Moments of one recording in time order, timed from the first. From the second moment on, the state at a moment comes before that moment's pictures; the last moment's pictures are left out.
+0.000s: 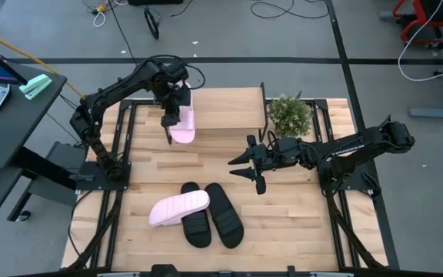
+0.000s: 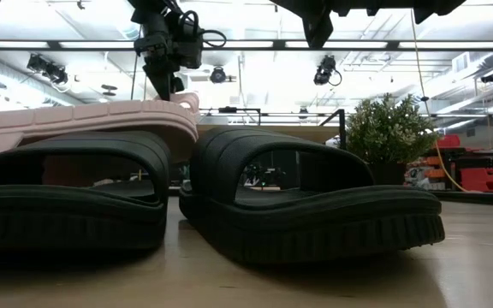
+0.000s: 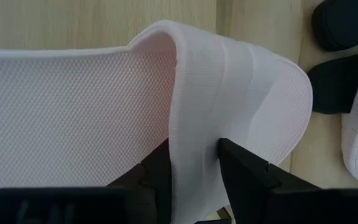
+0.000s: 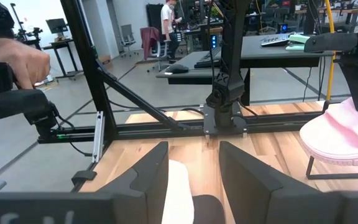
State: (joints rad) left arm 0.70 1.71 1.66 -1.37 0.24 0.66; right arm 0.09 1.33 0.77 0.50 -0.05 0.15
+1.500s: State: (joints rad) left arm 0.01 1.57 1.92 -1.55 -0.23 0.08; right arm 0.10 1.33 0.77 0.41 -0.01 0.16
